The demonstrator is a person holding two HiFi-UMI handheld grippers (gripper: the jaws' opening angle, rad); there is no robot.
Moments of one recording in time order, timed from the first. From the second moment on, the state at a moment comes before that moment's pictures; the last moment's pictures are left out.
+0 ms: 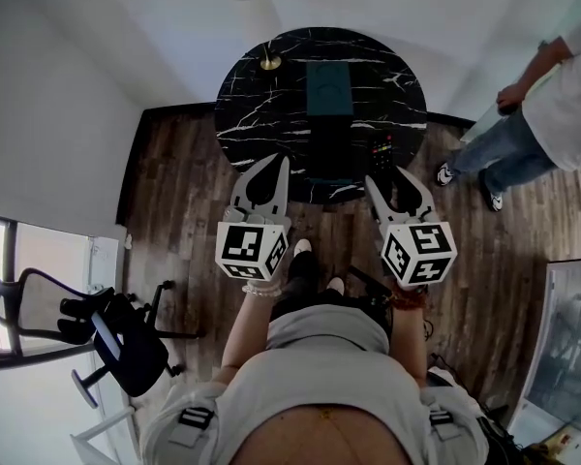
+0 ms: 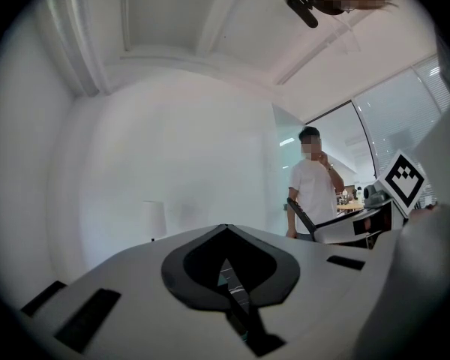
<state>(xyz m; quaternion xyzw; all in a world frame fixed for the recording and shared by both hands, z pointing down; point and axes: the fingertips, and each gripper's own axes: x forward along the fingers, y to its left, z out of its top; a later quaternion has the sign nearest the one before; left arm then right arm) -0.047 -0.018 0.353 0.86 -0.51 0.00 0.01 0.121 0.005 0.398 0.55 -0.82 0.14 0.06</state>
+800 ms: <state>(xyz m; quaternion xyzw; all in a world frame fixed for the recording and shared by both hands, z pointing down) -0.068 -0.160 0.373 0.91 -0.41 0.01 0.02 0.078 -0.107 0.431 0.61 -0.77 0.17 0.08</state>
